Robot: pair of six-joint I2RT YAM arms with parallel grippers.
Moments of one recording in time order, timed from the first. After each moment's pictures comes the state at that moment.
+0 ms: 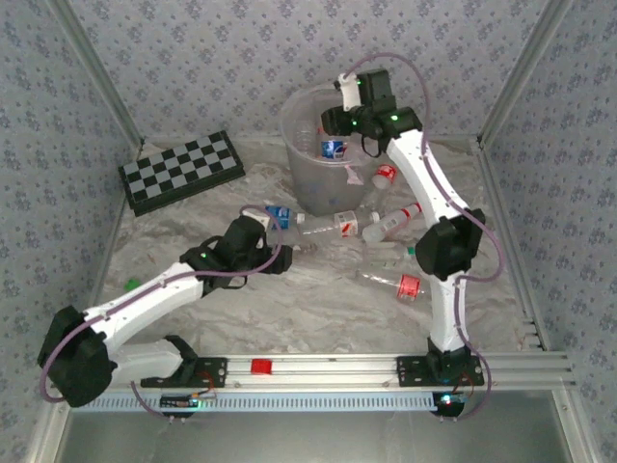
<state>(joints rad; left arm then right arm) -0.75 1.19 0.79 -0.43 -0.11 -0.48 0.37 2.06 2.28 -0.75 -0.18 0.02</state>
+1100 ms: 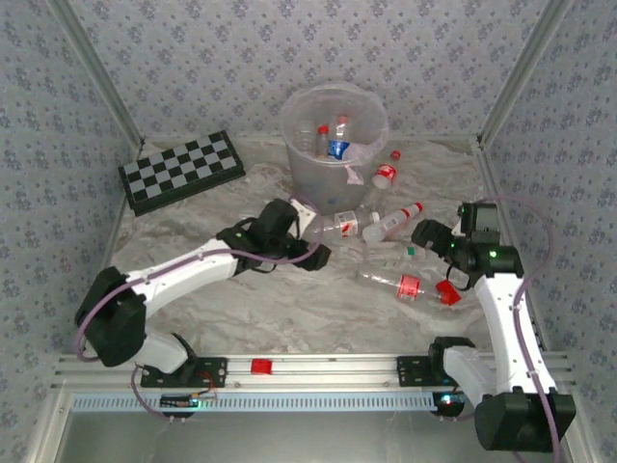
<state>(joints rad) -0.86 1.48 1.05 -0.35 0.11 -0.22 -0.05 0.90 0.86 -0.88 -0.10 0.48</state>
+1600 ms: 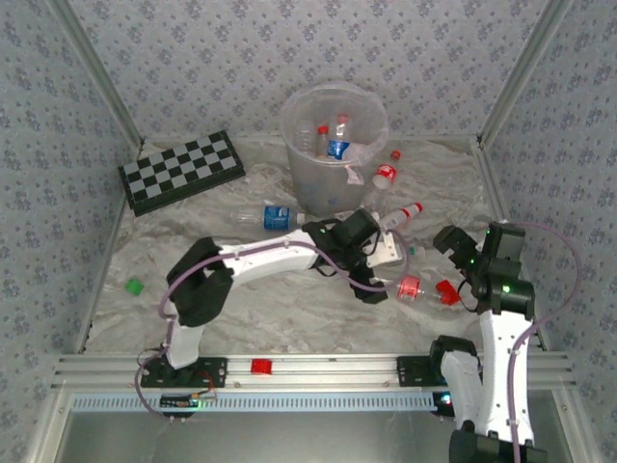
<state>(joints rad) -1.09 1.98 1.55 -0.52 0.35 0.22 -0.23 0.67 0.82 -0.90 -0.12 0.54</state>
